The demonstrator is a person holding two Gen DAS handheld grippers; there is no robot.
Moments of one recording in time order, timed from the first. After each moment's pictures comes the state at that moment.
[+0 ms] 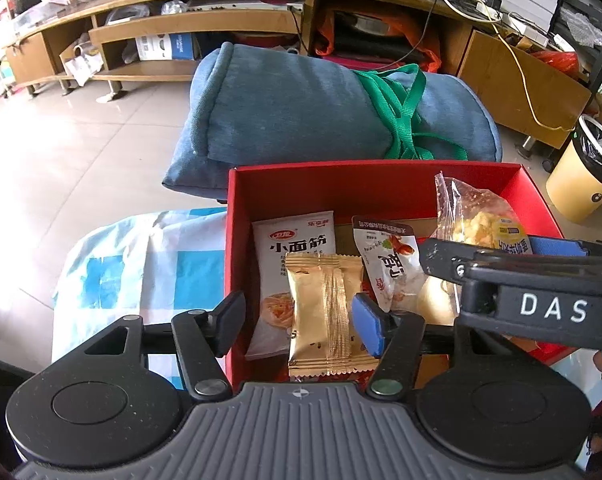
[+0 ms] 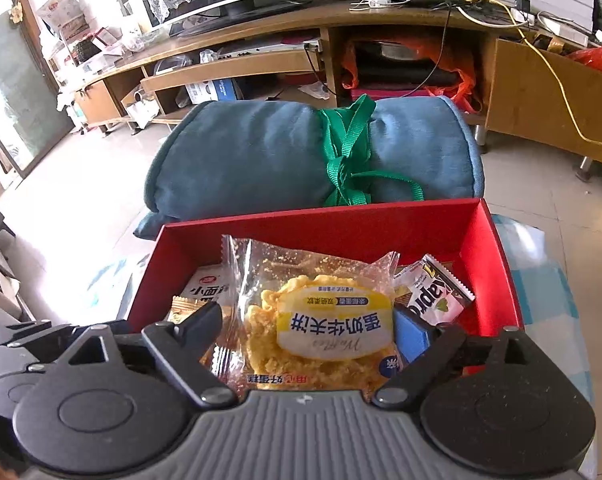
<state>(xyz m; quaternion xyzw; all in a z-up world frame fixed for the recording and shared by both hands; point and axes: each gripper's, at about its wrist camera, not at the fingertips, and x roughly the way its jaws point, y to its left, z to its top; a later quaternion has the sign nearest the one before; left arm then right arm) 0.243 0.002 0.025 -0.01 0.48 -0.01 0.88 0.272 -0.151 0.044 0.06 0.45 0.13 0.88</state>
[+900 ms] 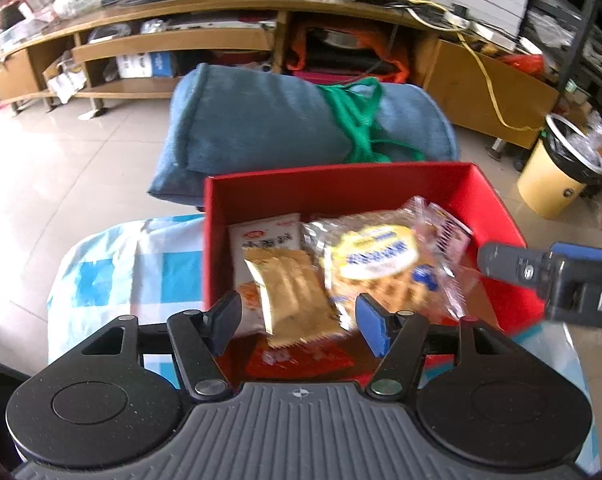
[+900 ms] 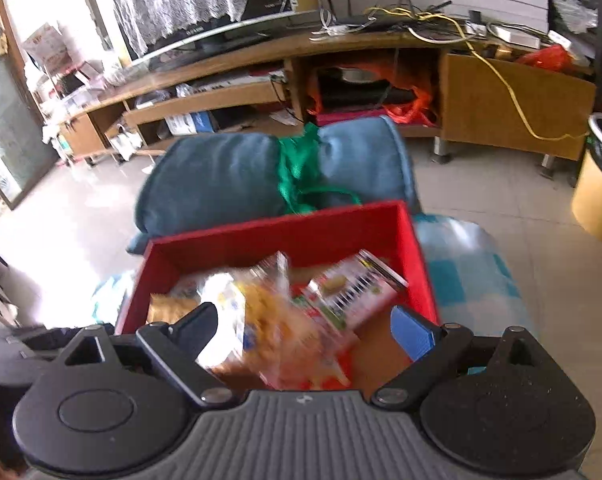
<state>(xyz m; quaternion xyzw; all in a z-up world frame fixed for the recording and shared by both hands) 0.214 -0.011 0.044 0.00 0.46 -0.05 0.89 0.215 -0.200 0.073 0.07 0.43 0.08 0.89</state>
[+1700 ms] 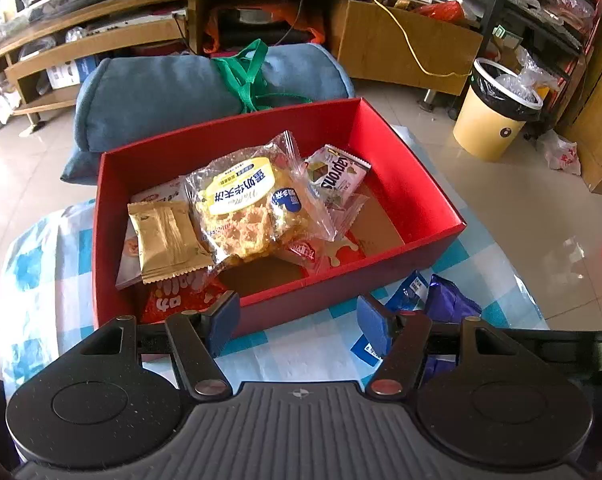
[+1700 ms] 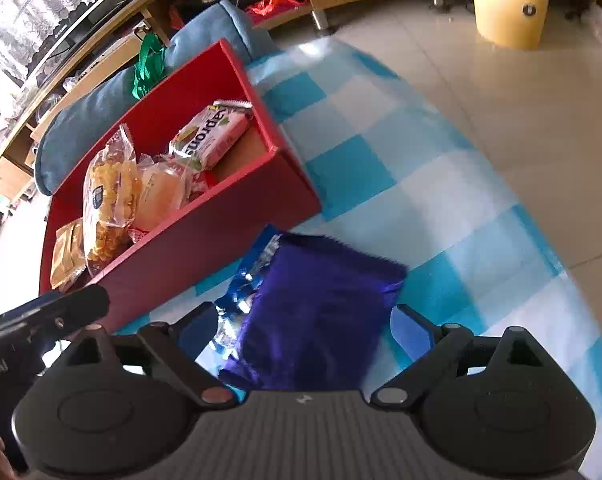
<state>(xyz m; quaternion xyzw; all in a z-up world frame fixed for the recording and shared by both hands) 0.175 -0.068 0.031 0.03 0.48 -0.13 0.87 0.154 -0.257 -0.014 0.22 0.54 -0.03 0.81</state>
